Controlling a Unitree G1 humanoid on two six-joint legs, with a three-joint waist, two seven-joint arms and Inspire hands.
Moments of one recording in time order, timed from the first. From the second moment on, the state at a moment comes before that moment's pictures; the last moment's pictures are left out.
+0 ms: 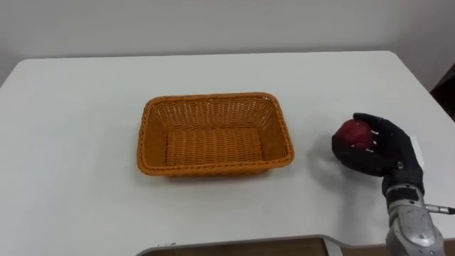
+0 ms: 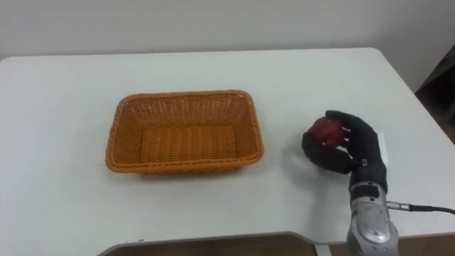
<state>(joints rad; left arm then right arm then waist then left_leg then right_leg) 0.30 0.23 0.09 1.09 0.27 -0.03 0.05 0.10 -0.30 -0.06 0.23 0.19 -0.18 -0.21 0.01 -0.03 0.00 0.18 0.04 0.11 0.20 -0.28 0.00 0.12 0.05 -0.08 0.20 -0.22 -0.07</state>
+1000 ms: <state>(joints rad) 0.25 0.23 0.00 1.12 0.27 -0.03 0.04 0.05 -0.34 0.11 0.02 0.04 -0.18 -0.06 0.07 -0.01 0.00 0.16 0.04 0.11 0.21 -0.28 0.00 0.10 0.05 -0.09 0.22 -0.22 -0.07</state>
